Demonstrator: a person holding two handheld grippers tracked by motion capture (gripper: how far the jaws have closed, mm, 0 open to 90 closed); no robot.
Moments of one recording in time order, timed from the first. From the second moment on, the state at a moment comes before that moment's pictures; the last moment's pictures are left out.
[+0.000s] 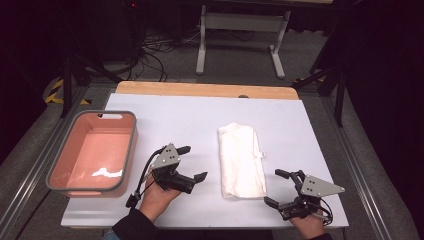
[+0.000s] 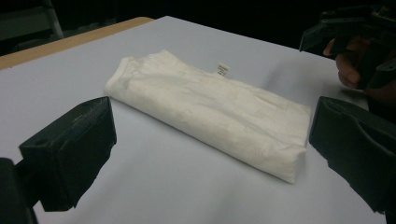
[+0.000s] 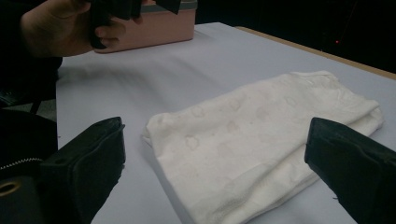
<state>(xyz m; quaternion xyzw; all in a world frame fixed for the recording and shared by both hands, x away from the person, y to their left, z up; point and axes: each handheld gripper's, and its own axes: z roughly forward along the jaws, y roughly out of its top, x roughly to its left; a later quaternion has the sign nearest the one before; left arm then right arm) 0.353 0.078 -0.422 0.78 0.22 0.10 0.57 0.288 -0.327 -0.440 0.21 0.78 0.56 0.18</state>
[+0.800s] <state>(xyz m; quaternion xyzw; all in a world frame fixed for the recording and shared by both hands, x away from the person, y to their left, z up) 0.395 0.035 -0.409 0.83 0.22 0.08 0.52 0.287 -0.331 -0.440 0.23 0.79 0.55 0.17</state>
